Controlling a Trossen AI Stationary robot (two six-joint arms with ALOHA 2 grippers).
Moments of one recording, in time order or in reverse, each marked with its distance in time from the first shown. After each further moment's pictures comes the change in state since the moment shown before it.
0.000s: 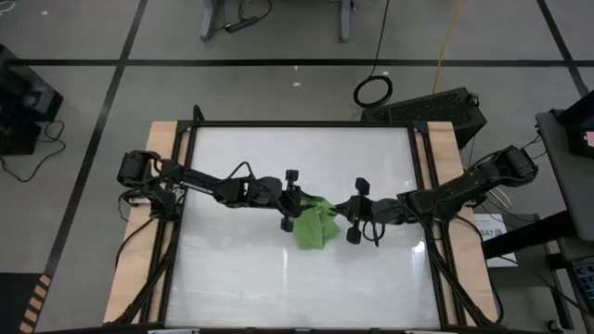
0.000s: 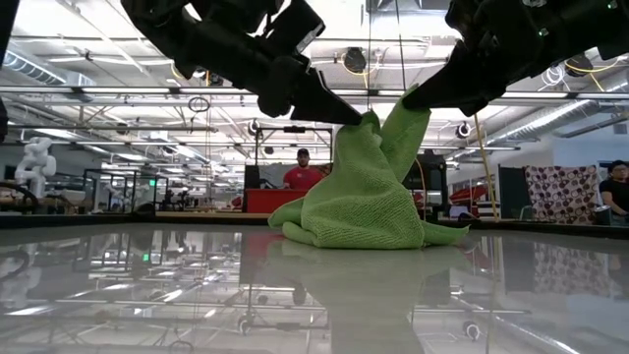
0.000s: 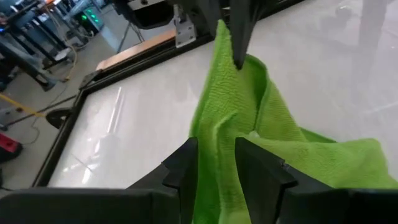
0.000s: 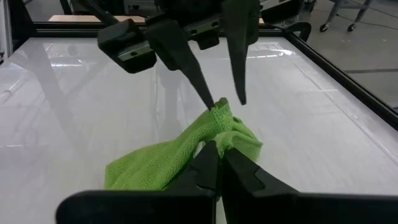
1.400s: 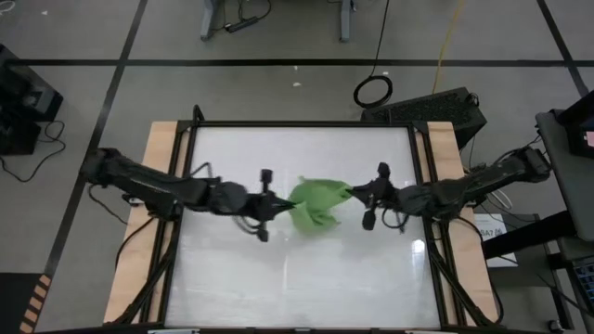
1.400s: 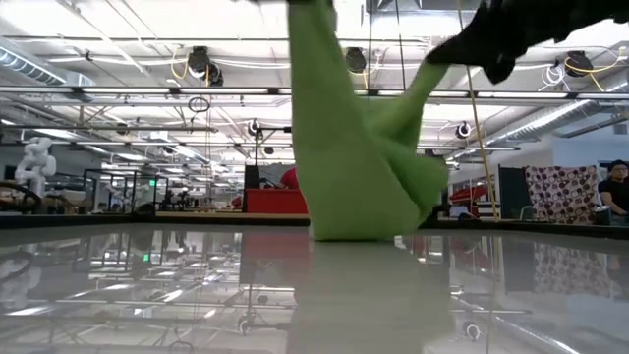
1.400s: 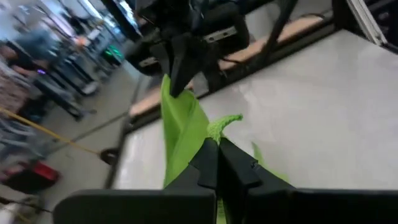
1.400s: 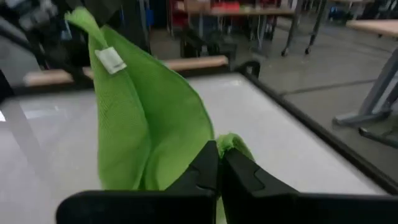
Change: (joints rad) left arm -0.232 -0.394 0.071 -0.359 -0.256 0.035; right arm 0.001 -0.348 0.000 -0.172 0.142 0.010
